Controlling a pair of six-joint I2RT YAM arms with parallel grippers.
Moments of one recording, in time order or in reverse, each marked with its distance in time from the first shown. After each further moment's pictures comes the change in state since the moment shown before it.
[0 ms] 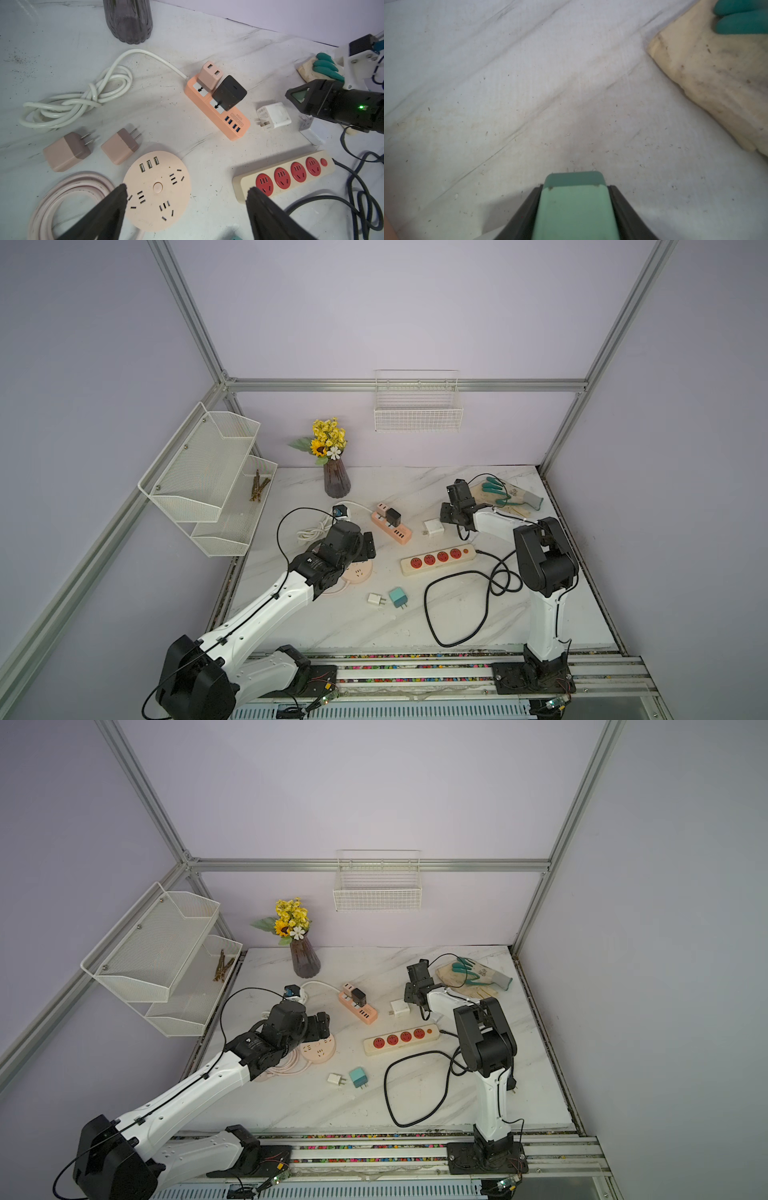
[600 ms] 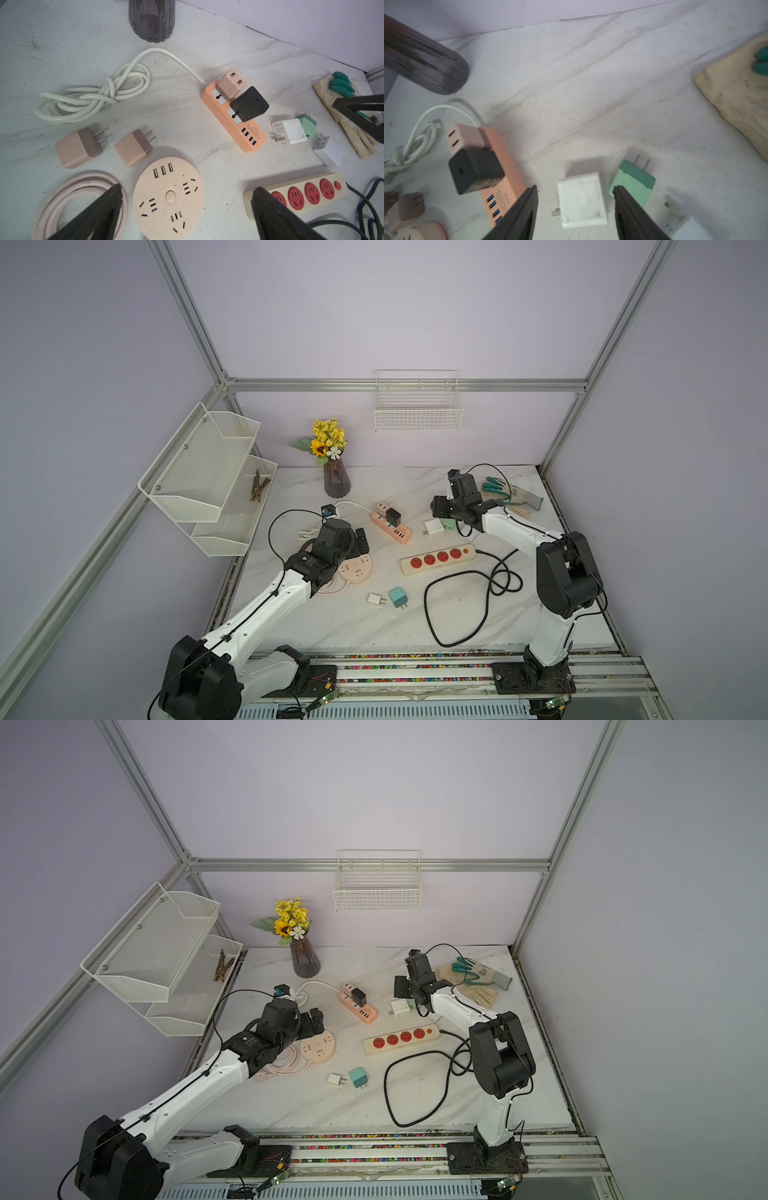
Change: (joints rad) left arm 0.114 0.006 -0.040 0.064 0.068 -0.042; right arm 0.075 -0.208 -0.025 -0.039 -0.224 -0.054
